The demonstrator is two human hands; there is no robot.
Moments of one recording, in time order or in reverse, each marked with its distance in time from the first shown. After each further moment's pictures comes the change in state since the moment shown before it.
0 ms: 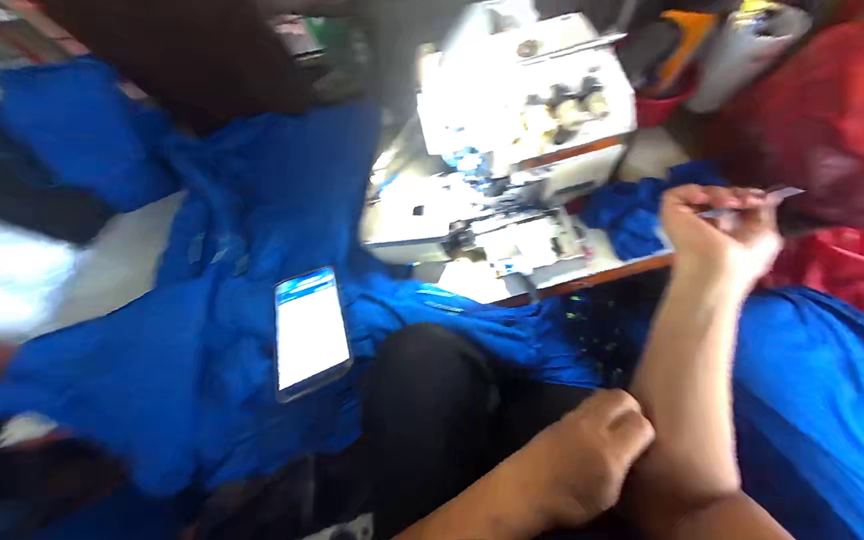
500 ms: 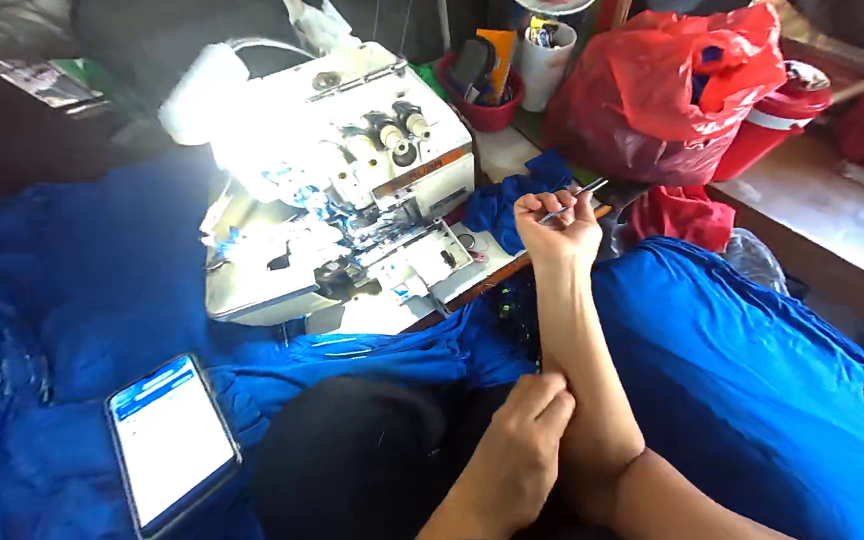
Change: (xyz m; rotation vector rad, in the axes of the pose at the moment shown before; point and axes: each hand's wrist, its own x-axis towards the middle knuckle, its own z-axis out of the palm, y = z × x) left_hand 0.010 0.004 0.006 0.147 0.052 0.049; right_hand -0.004 -0.009 -0.017 0.055 0.069 0.008
